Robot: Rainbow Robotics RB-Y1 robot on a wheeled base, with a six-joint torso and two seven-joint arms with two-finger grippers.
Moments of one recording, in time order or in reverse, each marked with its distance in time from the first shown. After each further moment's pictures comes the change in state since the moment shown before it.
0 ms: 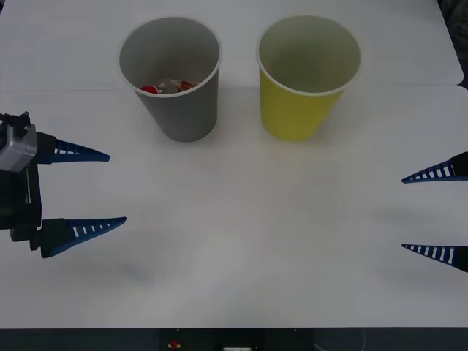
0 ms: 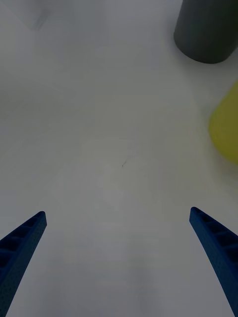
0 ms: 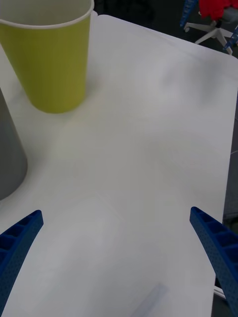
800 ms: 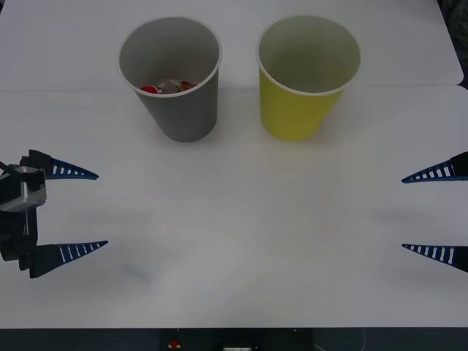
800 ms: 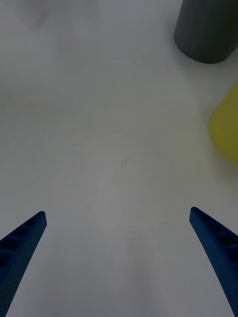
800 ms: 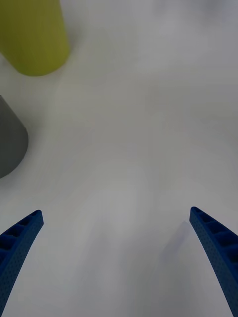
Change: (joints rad) right arm 0.000 0.000 0.000 0.000 0.000 0.000 0.000; left arm 0.089 0.040 -0.022 0.023 -0.106 -0.001 -0.293
